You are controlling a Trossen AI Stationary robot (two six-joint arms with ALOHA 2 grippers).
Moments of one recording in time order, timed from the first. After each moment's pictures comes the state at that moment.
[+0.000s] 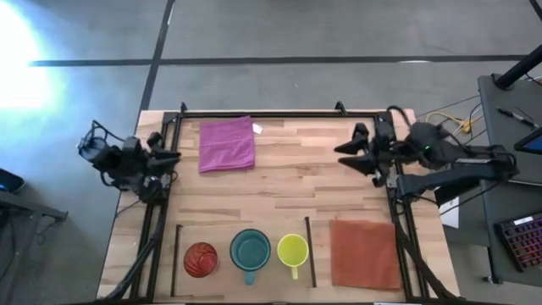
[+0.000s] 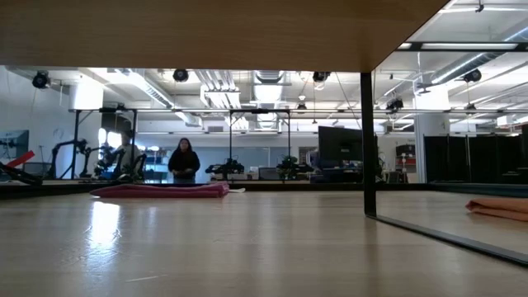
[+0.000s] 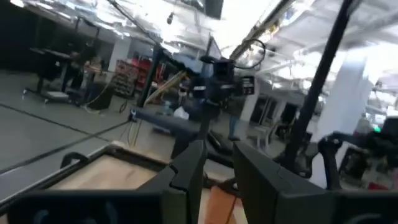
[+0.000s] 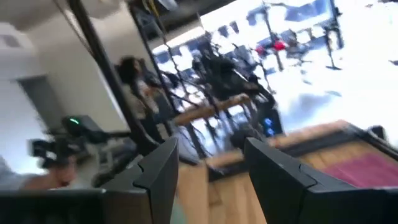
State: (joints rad) left arm -0.58 0.10 0.52 -0.16 -0.68 -0.14; right arm 0.01 0.77 0.89 0.01 -0.10 0.38
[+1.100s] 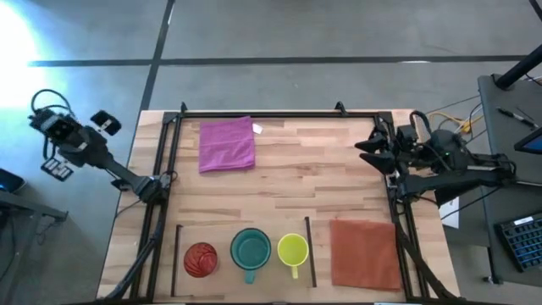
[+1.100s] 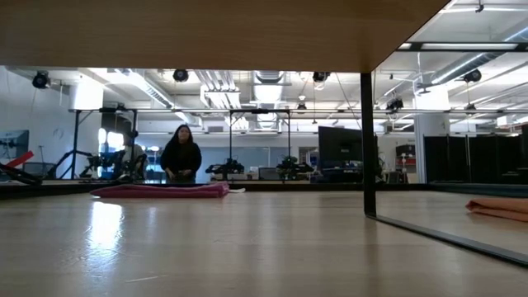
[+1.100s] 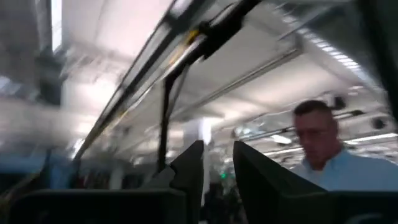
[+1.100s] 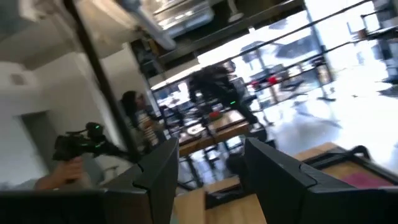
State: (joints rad) left arm -0.55 0.03 0.85 -0.13 0.03 -0.03; right arm 0.01 0.50 0.67 0.07 0.01 0.40
